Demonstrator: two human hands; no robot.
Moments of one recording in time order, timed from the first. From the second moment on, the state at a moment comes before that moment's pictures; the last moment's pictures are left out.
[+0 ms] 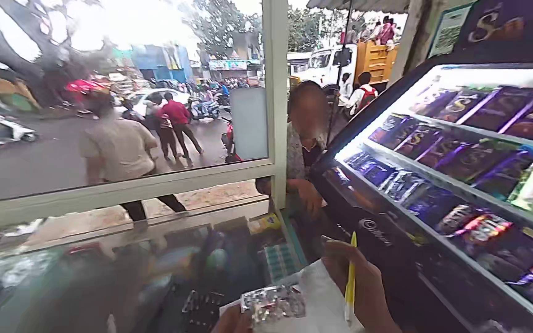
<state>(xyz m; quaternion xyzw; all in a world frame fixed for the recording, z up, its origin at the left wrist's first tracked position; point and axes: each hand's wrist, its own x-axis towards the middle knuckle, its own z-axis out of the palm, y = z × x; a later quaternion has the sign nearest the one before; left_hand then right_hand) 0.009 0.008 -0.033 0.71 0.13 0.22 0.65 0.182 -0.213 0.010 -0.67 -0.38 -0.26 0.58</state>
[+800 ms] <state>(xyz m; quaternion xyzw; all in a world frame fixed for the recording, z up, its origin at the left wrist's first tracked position) 0.008 0.005 -0.031 0.71 0.13 0.26 0.64 0.183 -0.215 0.014 -0.70 -0.28 -0.30 0.58</state>
